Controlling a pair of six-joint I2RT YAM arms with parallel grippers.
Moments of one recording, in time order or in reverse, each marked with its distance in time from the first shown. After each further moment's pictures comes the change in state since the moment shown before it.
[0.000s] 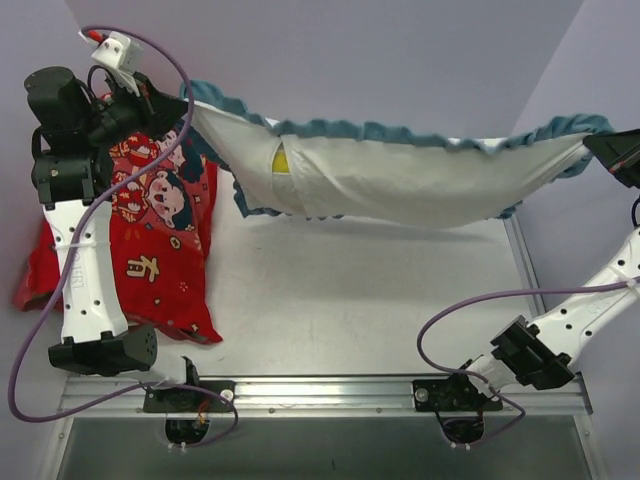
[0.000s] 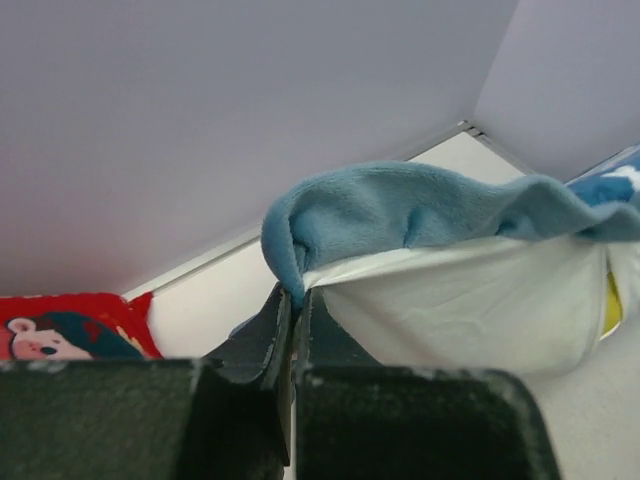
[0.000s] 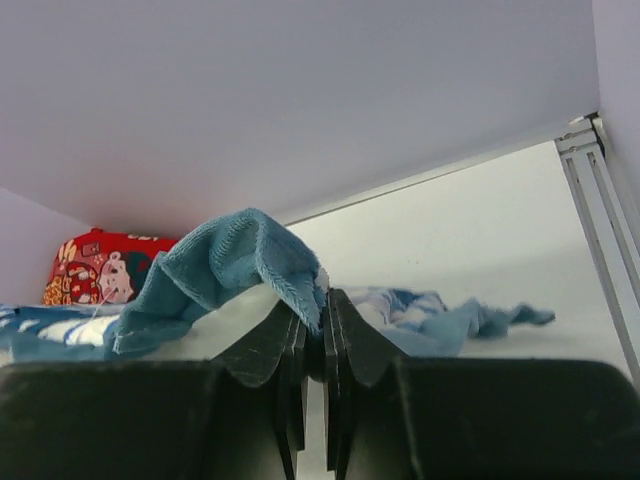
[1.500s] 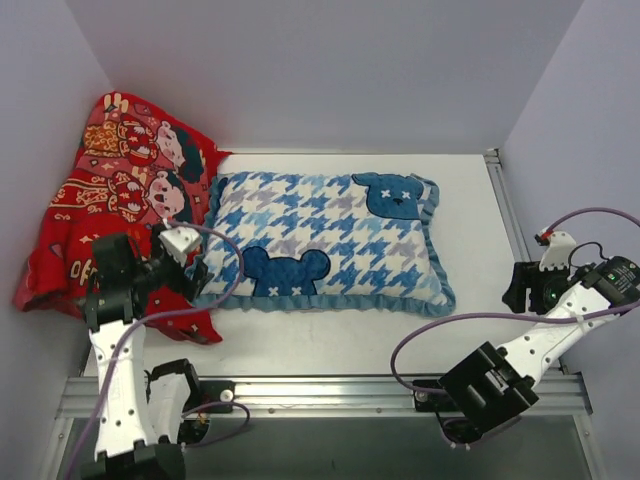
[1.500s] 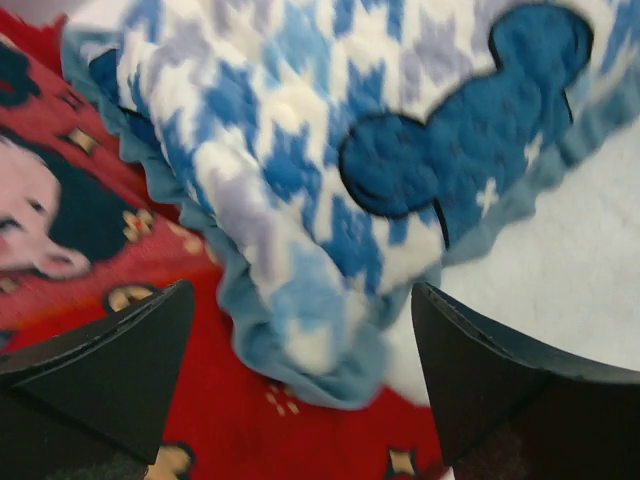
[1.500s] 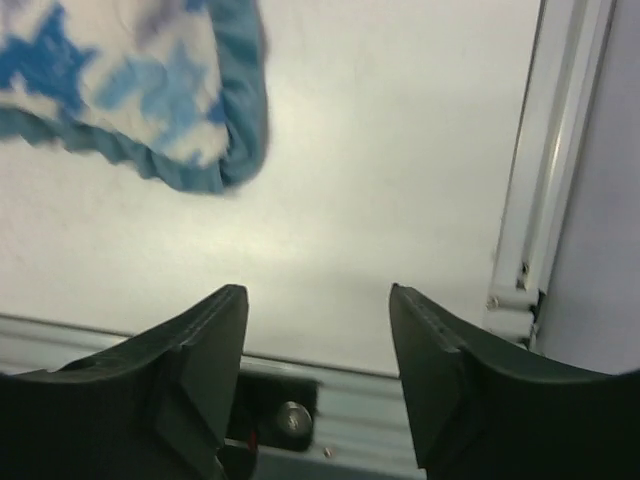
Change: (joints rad) left arm 0.119 -0.634 -1.115 -0.070 0.011 0.643; right arm -0.014 -0.394 -1.005 -0.363 0.378 -1.264
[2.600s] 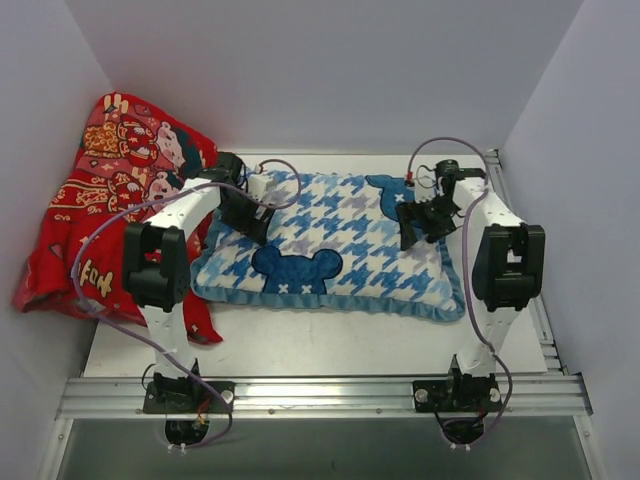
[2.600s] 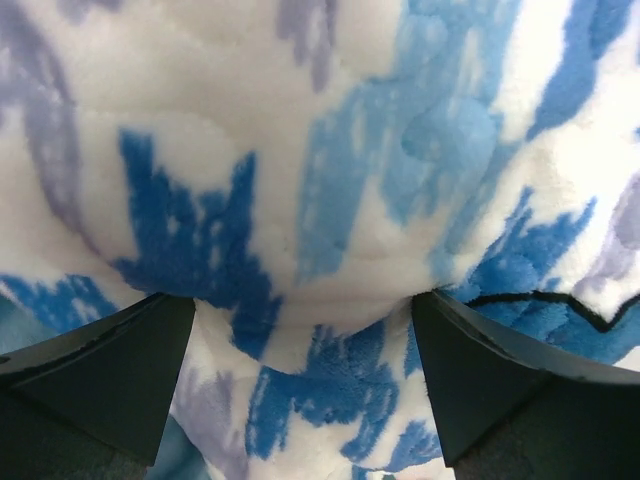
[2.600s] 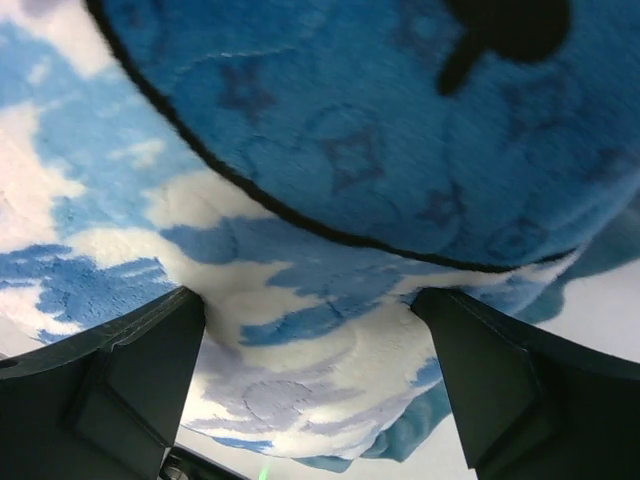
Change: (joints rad) left arm -0.454 1.094 0.632 -0.184 -0.498 -0.254; right arm 1.017 0.898 0.434 0.307 0.369 0.579
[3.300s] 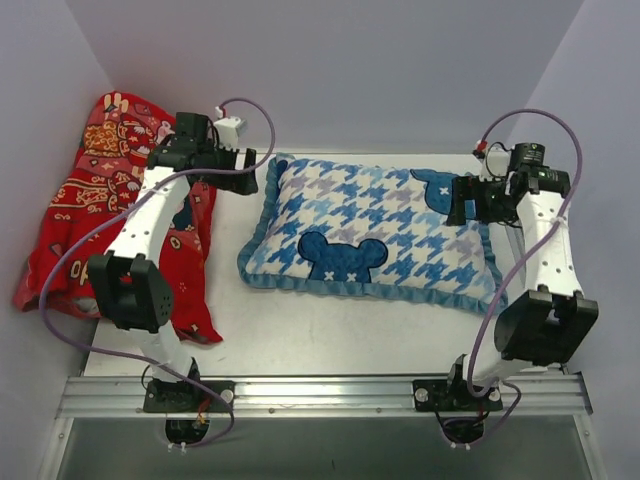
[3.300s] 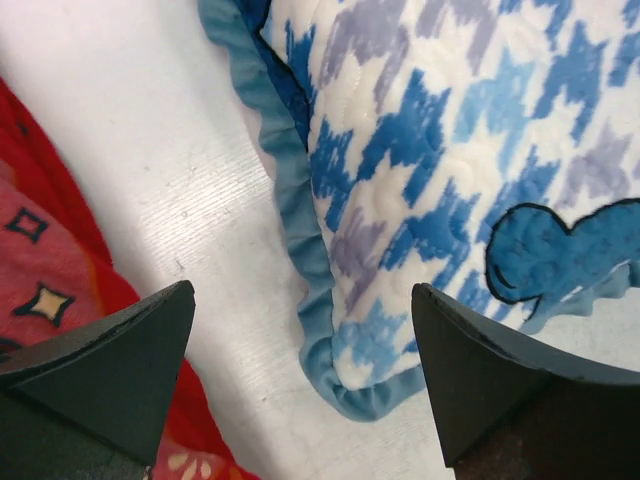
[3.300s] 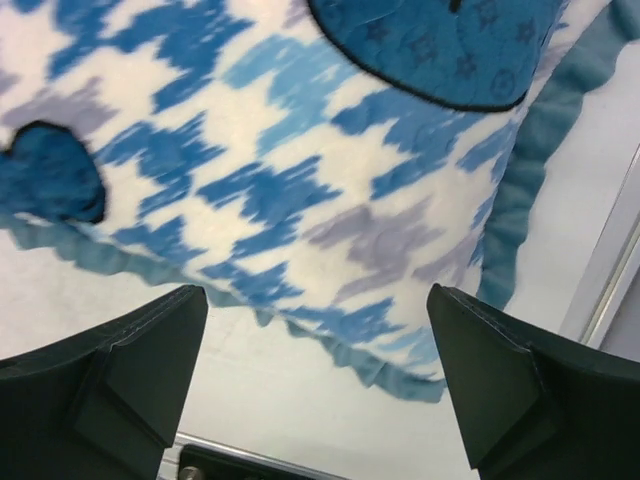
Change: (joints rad) left arm 0.046 -0.126 0.214 0.062 0.057 -0.246; right arm -0.281 -0.346 0.036 -0.093 0.009 0.026
